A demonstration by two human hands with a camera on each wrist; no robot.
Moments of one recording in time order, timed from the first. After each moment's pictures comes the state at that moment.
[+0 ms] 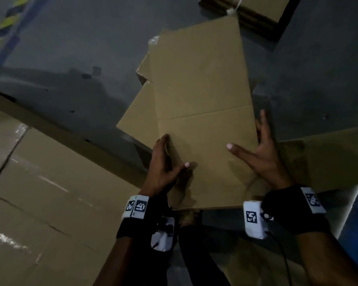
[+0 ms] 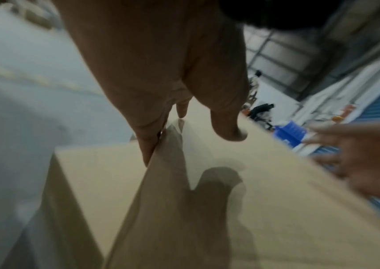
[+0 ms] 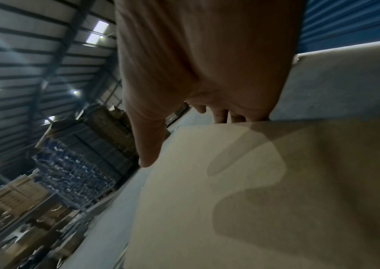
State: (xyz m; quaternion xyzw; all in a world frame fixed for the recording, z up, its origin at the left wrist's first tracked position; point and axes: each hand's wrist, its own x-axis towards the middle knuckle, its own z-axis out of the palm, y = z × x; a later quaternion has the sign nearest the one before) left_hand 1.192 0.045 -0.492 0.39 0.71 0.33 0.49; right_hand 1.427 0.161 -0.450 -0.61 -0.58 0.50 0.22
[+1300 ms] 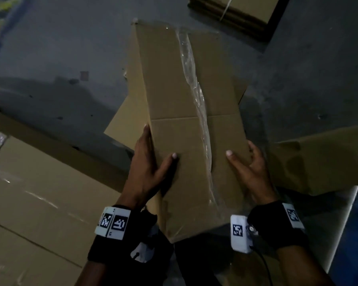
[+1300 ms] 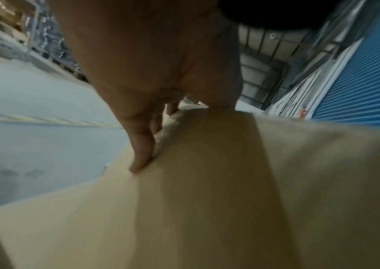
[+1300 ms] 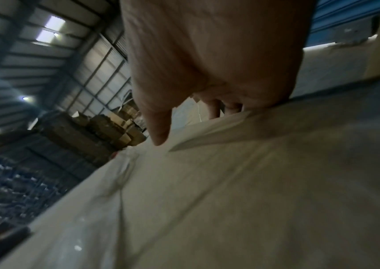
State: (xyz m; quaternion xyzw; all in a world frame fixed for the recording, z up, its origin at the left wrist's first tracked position) left_hand 1.185 0.071 -0.470 0.45 0.71 0.34 0.43; right_hand 1.446 0.138 -0.495 -0.73 -0.43 0.49 0.22
